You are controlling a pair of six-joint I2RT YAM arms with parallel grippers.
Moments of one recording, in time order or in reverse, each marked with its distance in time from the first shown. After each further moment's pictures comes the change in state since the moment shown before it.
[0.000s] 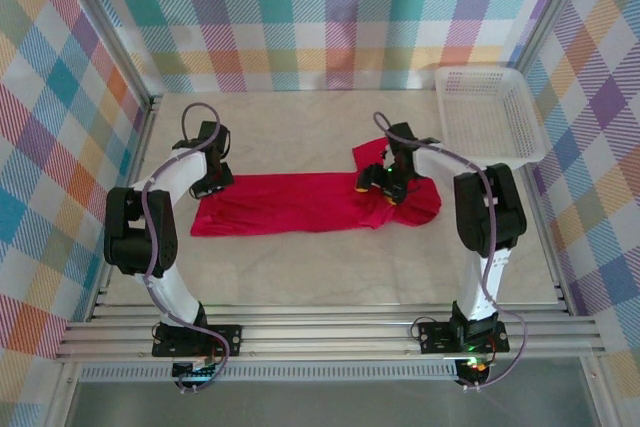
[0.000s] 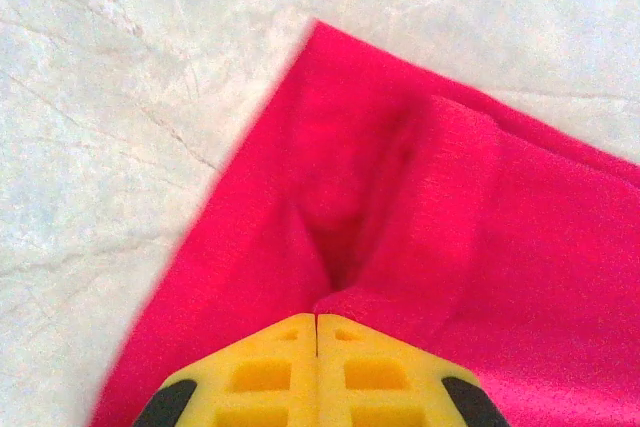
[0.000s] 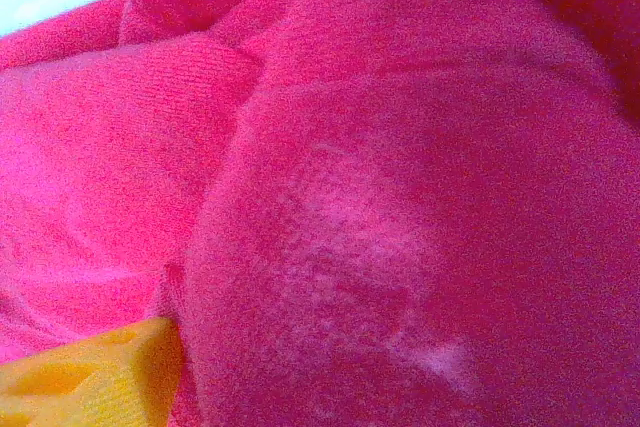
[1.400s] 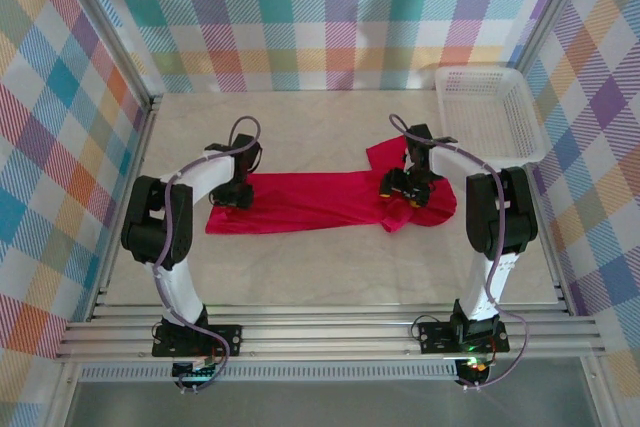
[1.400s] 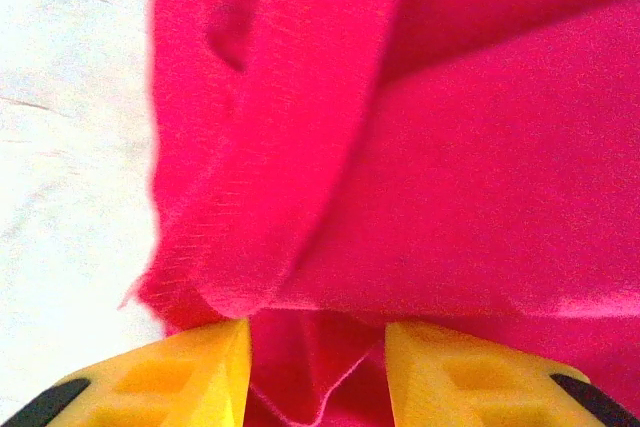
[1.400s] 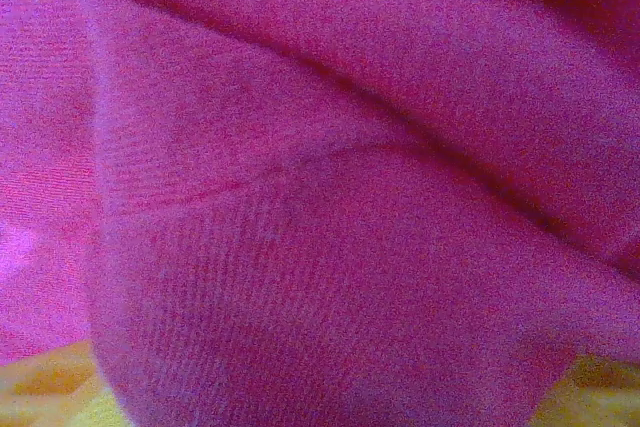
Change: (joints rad) left arm -0.163 0.089 0.006 -0.129 -0.076 0.270; right arm -0.075 -0.039 -0.024 -0.119 0.137 -0.125
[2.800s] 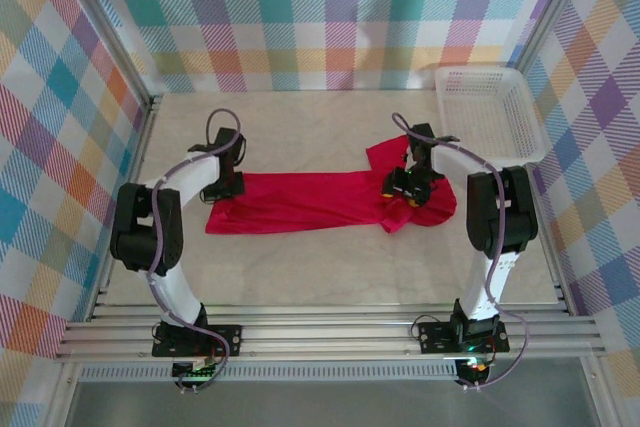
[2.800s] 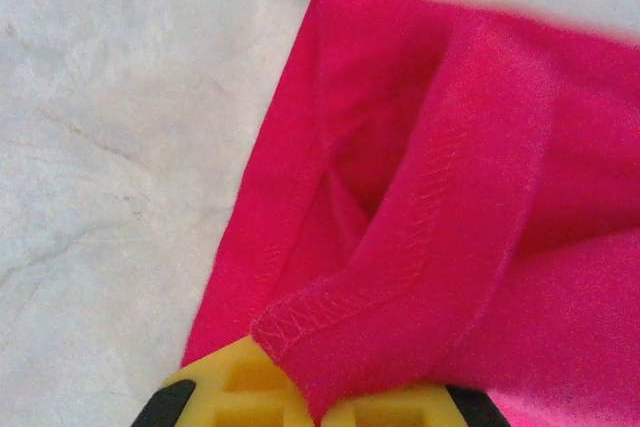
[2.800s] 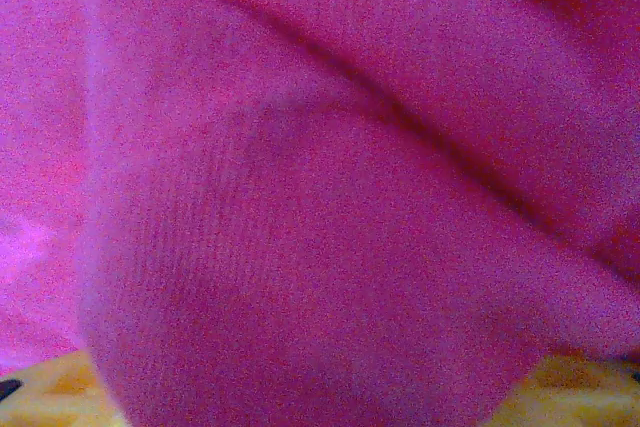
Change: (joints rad) left arm 0.097 -0.097 -0.012 0.125 0.120 -0.144; right arm -0.018 -0.008 0.012 -0.022 -0.036 -0.011
